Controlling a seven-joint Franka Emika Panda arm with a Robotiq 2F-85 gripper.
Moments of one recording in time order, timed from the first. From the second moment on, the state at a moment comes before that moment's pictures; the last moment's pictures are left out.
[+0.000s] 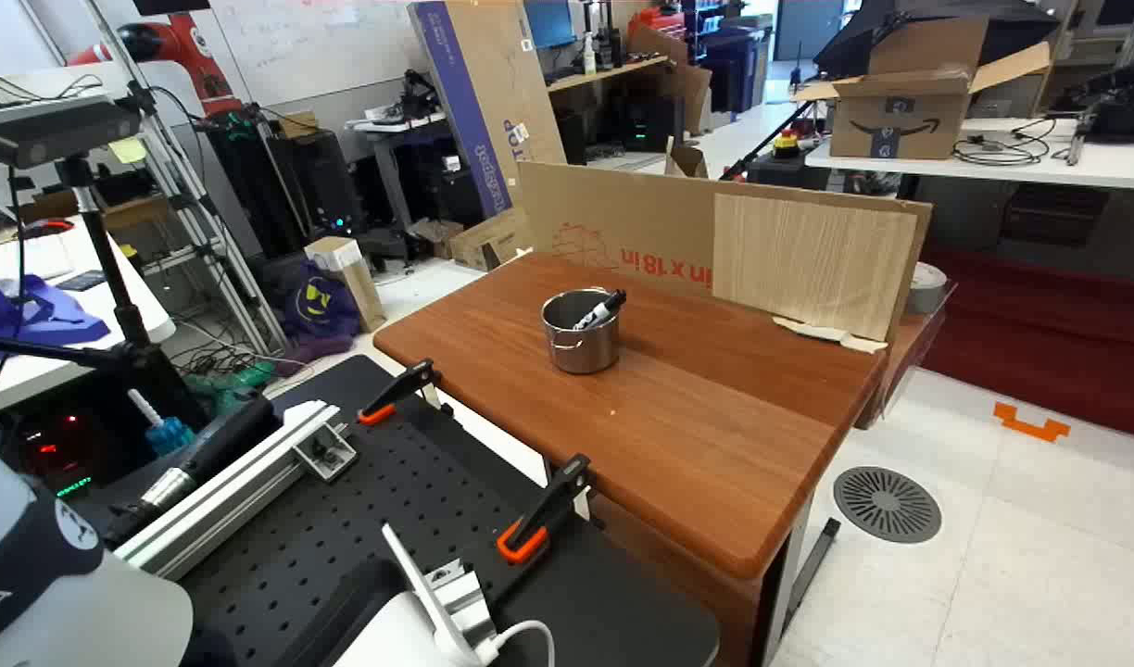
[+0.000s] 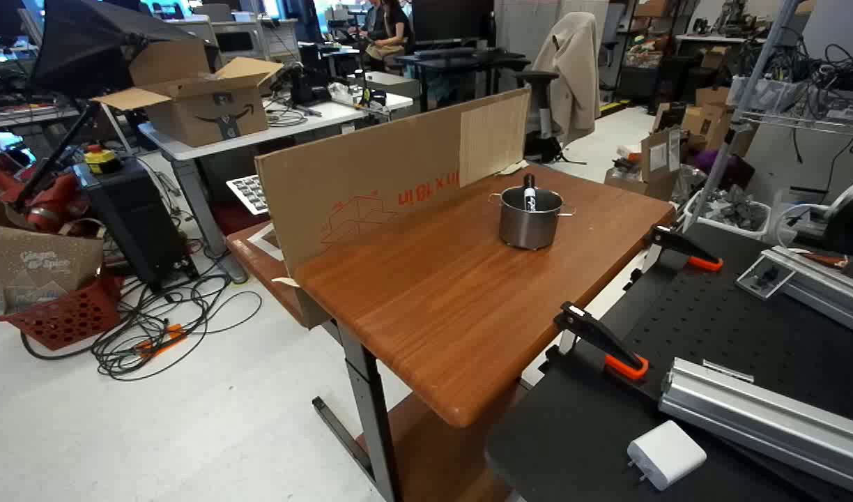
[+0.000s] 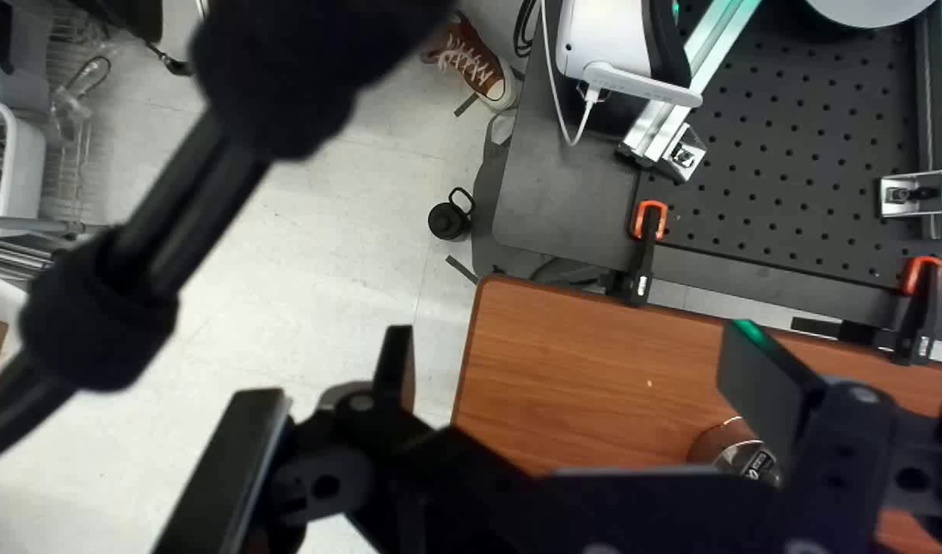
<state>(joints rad) -0.10 -0.24 -0.24 -1.97 -0.33 1.53 -0.55</state>
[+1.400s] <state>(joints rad) -0.08 -0.05 -0.13 -1.94 0.00 1.61 -0.29</state>
